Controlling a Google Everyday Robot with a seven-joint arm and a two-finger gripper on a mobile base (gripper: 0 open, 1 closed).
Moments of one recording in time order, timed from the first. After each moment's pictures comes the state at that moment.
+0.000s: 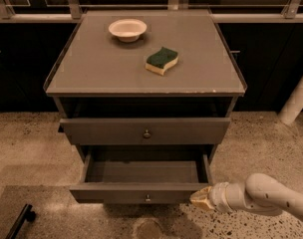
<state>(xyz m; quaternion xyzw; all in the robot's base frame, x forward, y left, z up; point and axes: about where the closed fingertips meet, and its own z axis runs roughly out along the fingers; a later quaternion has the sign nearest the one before) 0.461 -0.188 0.420 -0.42 0.82 0.25 0.29</state>
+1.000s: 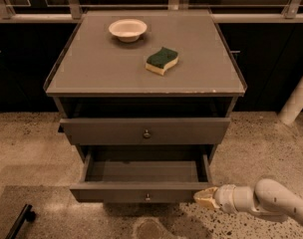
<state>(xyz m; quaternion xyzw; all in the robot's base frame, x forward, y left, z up) 0.473 -0.209 0.406 -0.36 0.82 0.30 0.33</state>
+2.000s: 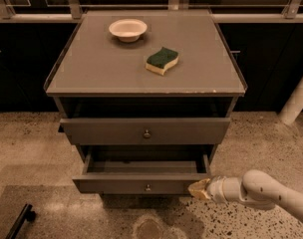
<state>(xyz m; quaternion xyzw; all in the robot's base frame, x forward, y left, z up) 0.508 -0.194 0.397 -0.37 0.83 0.27 0.32</state>
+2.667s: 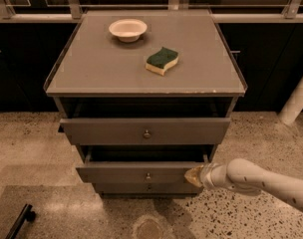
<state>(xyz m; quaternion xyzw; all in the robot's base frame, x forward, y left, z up) 0.561 -0.187 0.408 -0.40 0.84 0.15 0.33</state>
